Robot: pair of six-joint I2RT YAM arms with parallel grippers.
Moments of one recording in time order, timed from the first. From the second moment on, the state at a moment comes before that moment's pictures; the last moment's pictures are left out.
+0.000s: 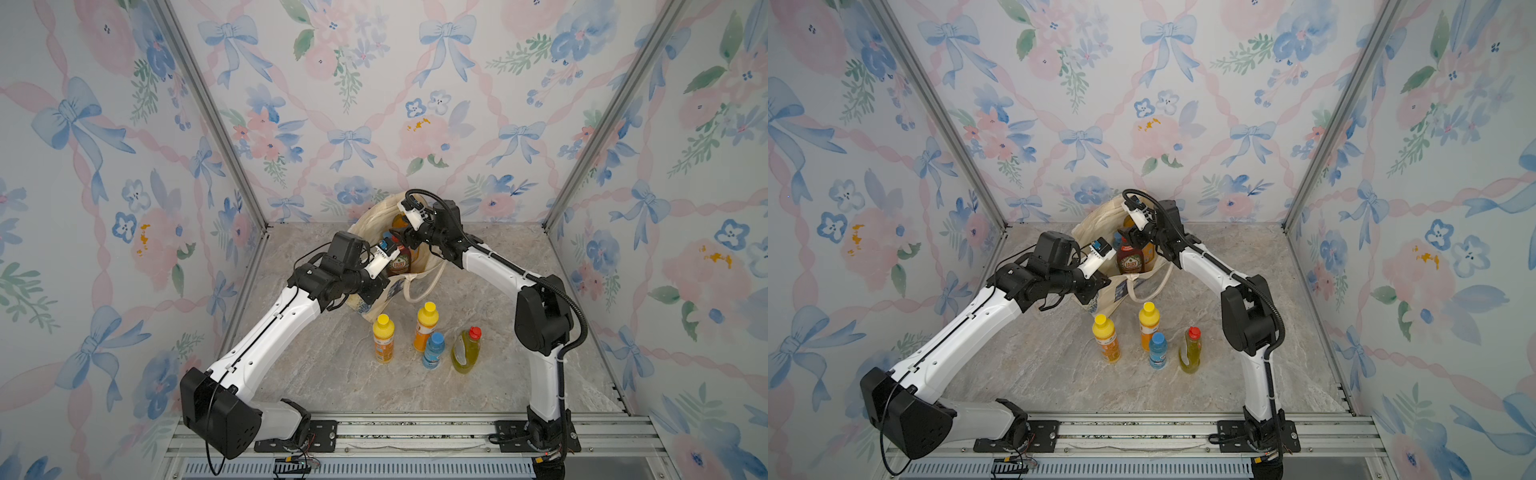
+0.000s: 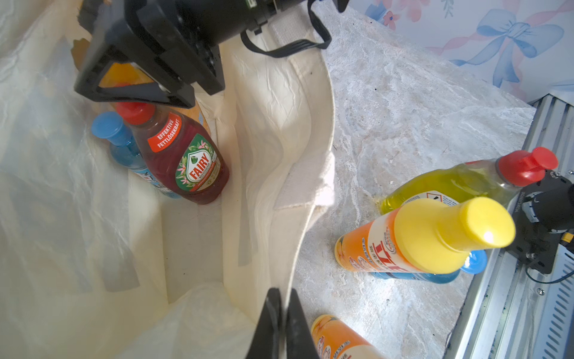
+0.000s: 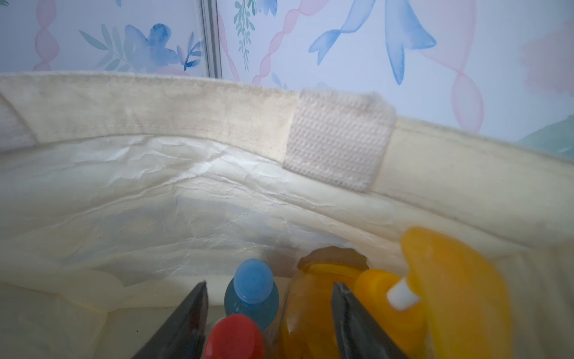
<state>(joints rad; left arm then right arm) -0.51 1.34 1.31 -0.74 0.29 0.24 0.50 2.09 1.79 0.01 -0.35 -0.24</state>
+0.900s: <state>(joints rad) -0.51 1.34 1.31 -0.74 0.28 0.25 0.63 1.44 1.82 -0.99 0.21 0.22</state>
